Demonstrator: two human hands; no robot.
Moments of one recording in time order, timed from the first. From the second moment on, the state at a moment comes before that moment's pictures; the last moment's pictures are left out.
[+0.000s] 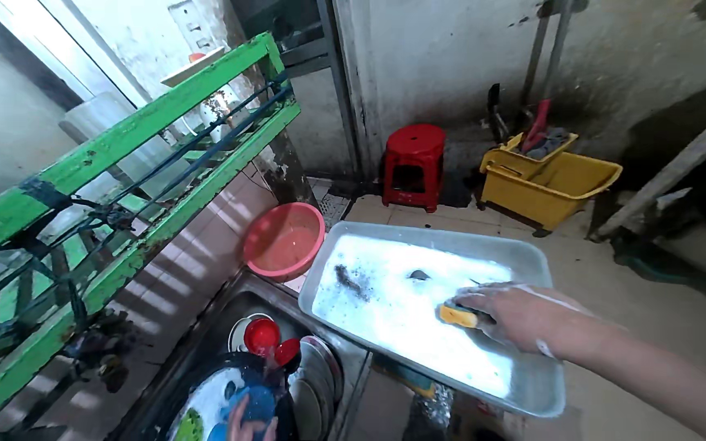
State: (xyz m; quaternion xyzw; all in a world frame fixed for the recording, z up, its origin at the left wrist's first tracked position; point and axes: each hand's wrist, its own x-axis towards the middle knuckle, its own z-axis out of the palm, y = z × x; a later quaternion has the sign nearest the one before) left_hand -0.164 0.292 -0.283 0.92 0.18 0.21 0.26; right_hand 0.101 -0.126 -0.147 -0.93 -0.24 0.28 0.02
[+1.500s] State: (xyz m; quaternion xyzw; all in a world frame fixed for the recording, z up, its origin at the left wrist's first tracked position) left_hand 0.068 0.024 -0.134 0.80 0.21 -0.23 0.51; right_hand 0.169 -0.153 -0.141 -0.87 -0.21 0.14 0.43
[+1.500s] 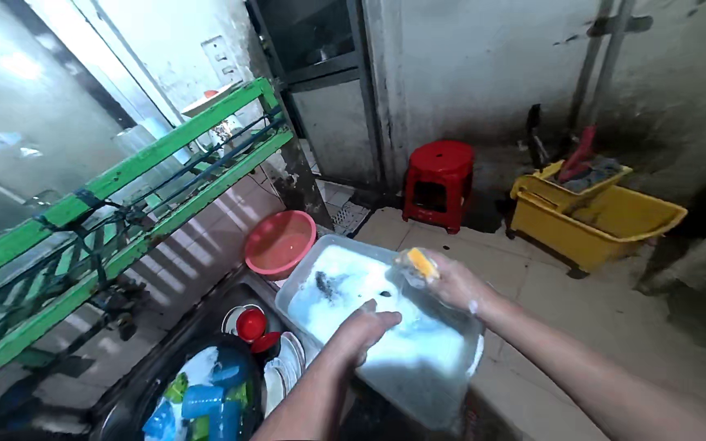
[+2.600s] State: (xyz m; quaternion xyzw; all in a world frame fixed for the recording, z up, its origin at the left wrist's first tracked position) left_hand 0.127 -0.024 -0.195 0.80 0.43 -0.07 0.42; right_hand 0.176 -0.176 -0.161 -0.78 -0.23 0.14 0.56
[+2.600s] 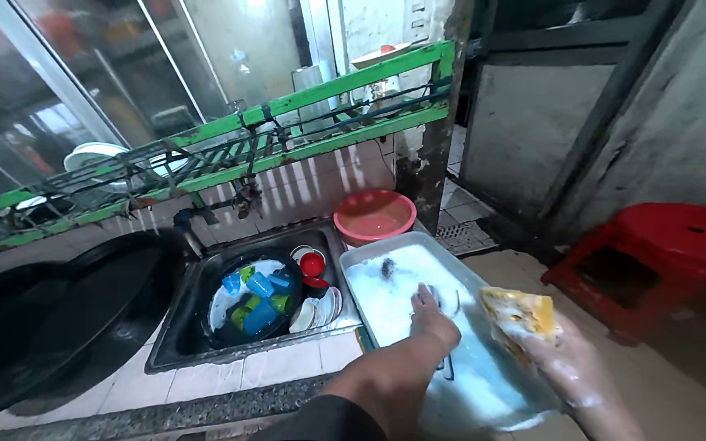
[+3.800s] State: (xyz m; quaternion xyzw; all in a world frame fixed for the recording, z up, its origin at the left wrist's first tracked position) left_hand 0.086 0.024 -0.163 0.65 0.36 -0.03 0.66; right_hand 0.177 -0.135 -0.164 -0.87 -0.36 0.34 0.01
